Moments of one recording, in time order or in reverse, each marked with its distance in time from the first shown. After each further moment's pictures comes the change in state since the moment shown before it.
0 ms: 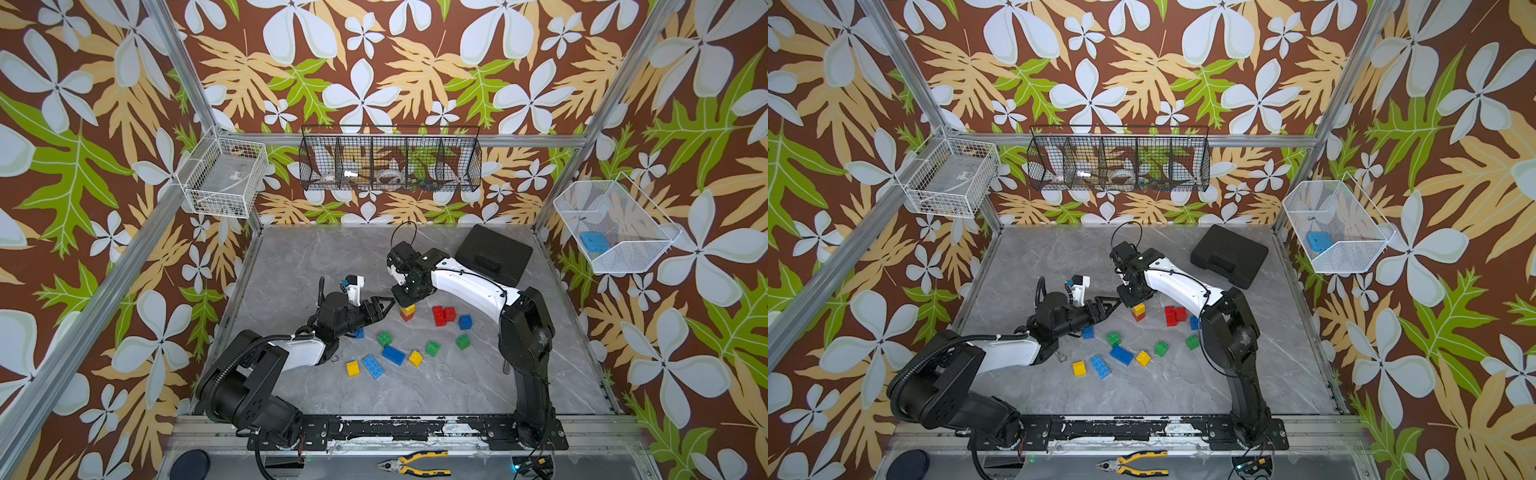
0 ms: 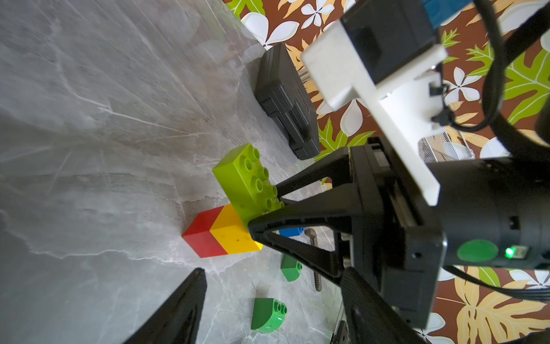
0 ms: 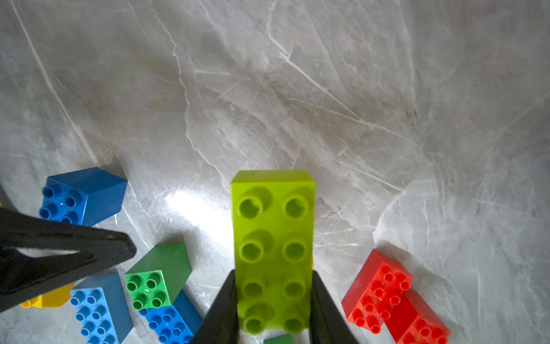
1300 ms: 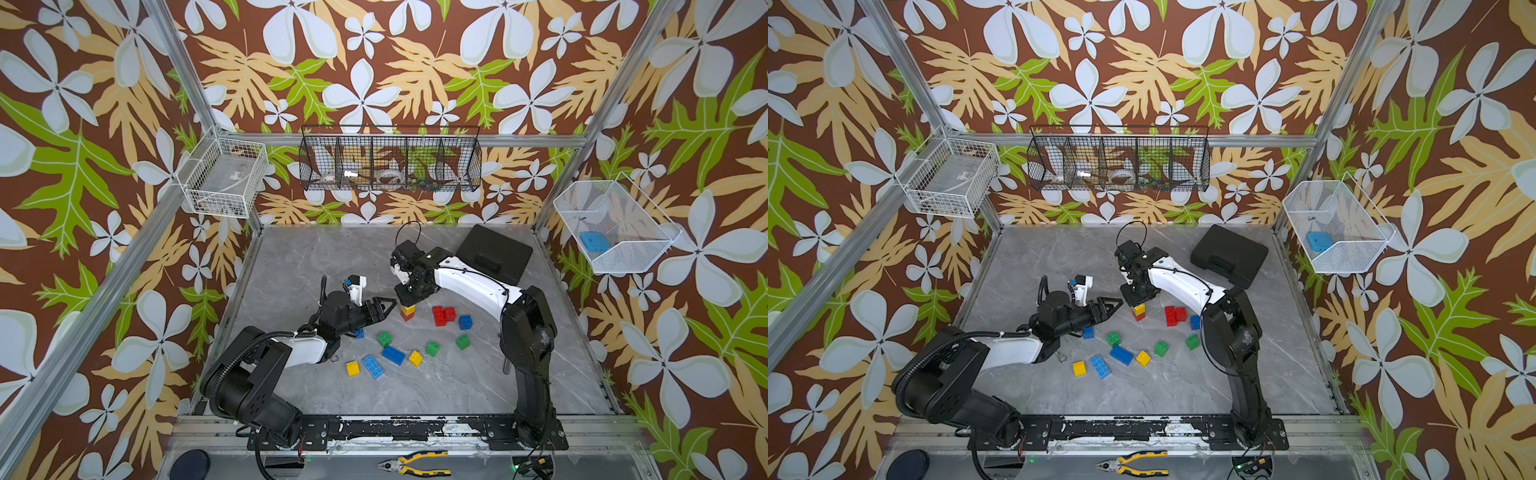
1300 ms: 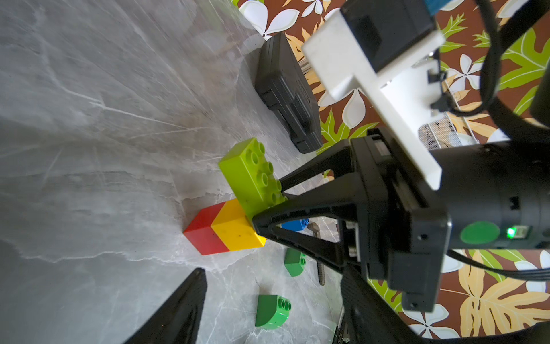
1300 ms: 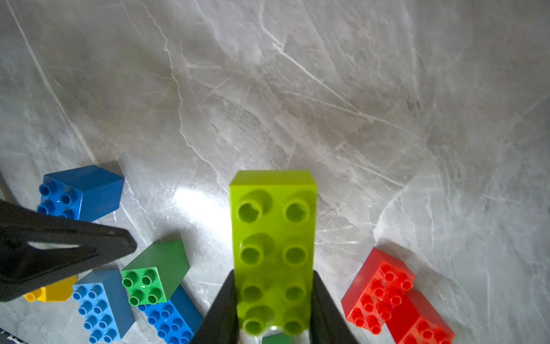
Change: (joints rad) left arm -0.002 0.029 0.014 -0.003 0.023 0.022; right arm -0.031 0.007 -0.019 0.006 -0.042 -0.006
